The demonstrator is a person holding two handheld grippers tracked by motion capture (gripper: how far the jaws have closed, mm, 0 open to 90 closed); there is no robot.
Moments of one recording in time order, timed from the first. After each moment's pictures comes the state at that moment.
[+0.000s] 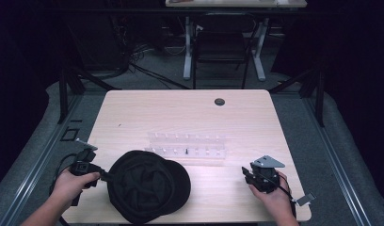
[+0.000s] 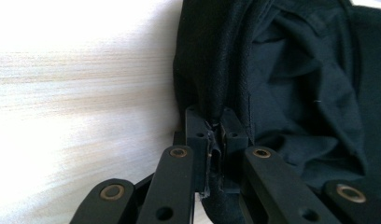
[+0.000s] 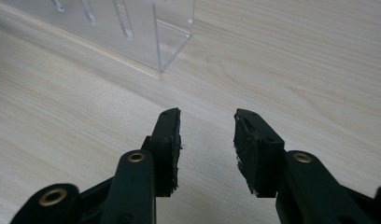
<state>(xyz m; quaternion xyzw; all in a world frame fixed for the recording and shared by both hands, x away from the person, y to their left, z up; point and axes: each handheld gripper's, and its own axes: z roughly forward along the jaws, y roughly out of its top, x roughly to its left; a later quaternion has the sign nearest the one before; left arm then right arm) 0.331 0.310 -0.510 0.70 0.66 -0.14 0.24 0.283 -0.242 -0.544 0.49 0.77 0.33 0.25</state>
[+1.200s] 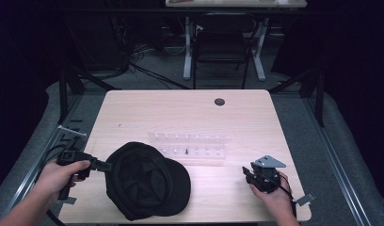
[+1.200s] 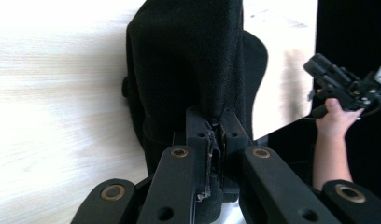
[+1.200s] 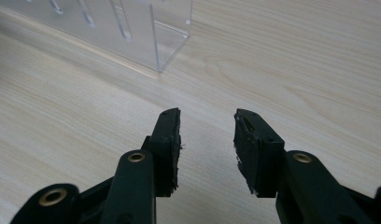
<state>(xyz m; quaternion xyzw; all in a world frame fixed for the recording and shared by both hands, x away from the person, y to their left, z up) 0.324 0.311 -0.446 0.66 0.65 -0.21 0.31 0.282 -0.244 -0.543 0.49 0.76 0.33 0.25</state>
